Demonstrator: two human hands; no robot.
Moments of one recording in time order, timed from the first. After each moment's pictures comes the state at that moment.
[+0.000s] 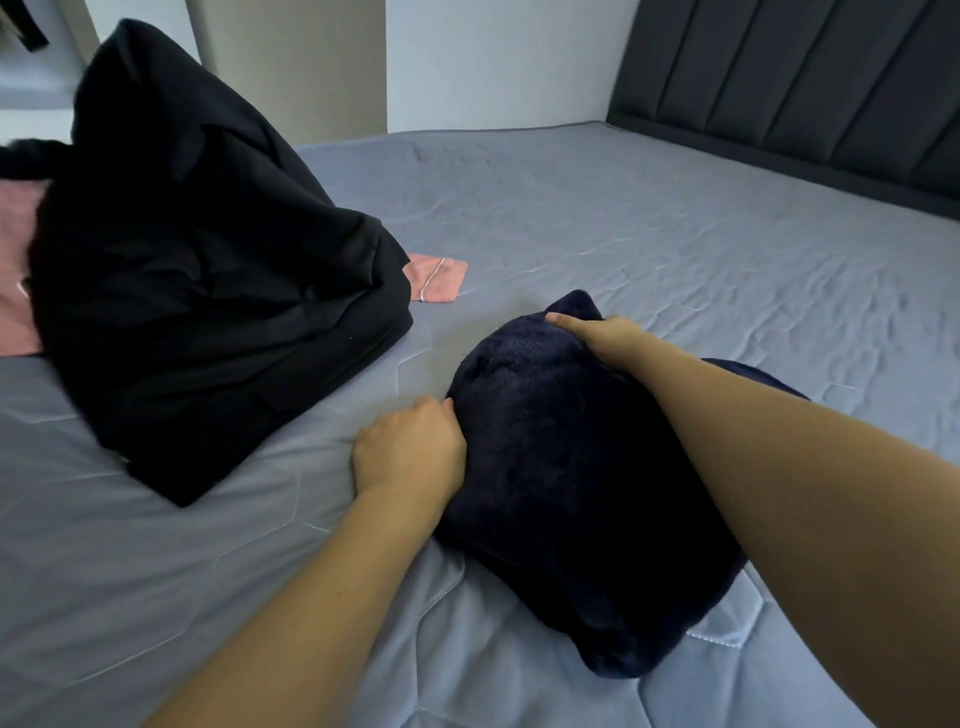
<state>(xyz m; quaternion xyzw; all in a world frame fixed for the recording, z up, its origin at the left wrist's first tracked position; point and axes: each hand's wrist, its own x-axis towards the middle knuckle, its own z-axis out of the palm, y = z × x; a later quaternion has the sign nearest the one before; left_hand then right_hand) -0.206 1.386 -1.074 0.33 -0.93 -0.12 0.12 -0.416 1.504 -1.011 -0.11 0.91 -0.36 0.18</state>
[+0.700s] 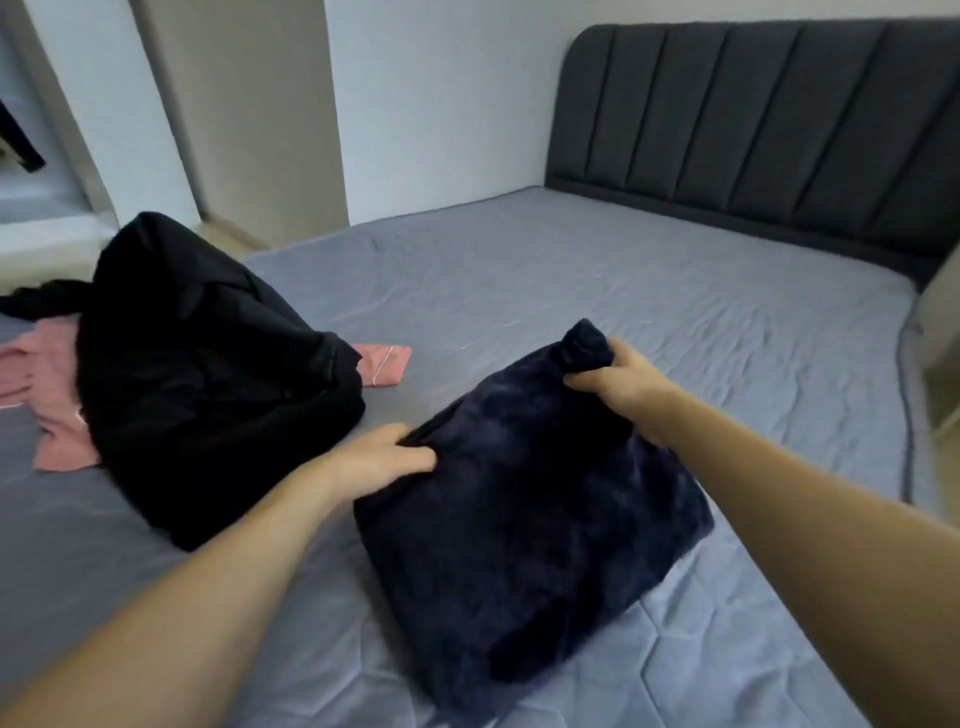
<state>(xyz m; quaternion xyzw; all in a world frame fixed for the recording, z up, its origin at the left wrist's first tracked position) -0.179 1.401 -0.931 0.21 -0.84 -0.50 -0.07 -0.332 1.641 -0.864 -0.17 0.81 -0.54 0.15</state>
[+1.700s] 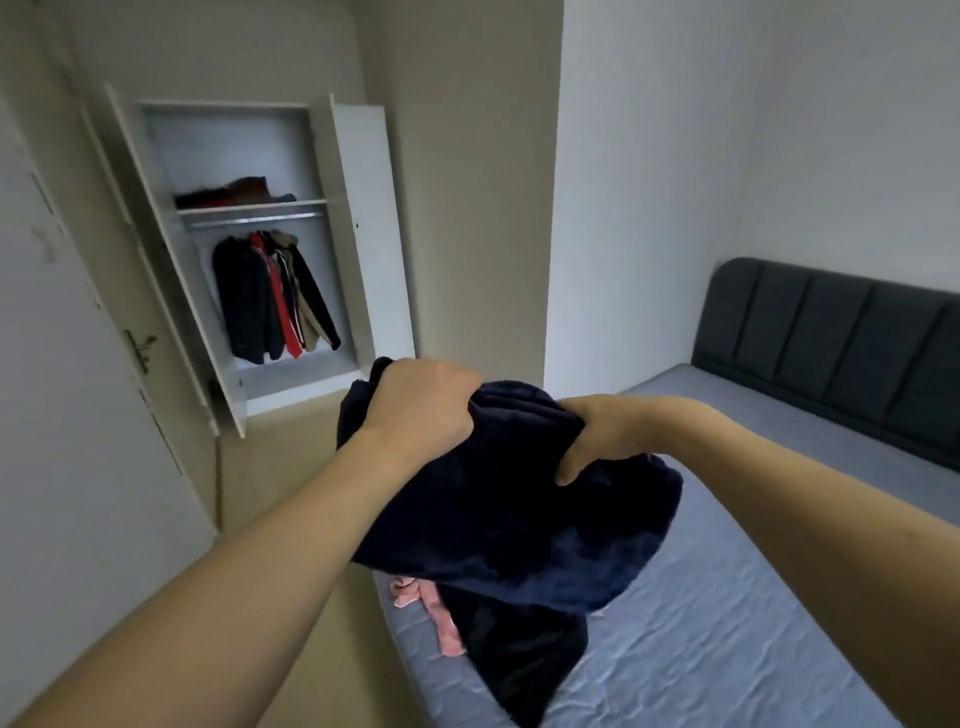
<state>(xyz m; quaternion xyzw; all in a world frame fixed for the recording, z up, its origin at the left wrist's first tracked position) 0.105 1.252 -0.115 0.18 -0.95 0.17 0.19 -0.048 1.414 -0.106 -0.48 0.82 -0.13 0.30</state>
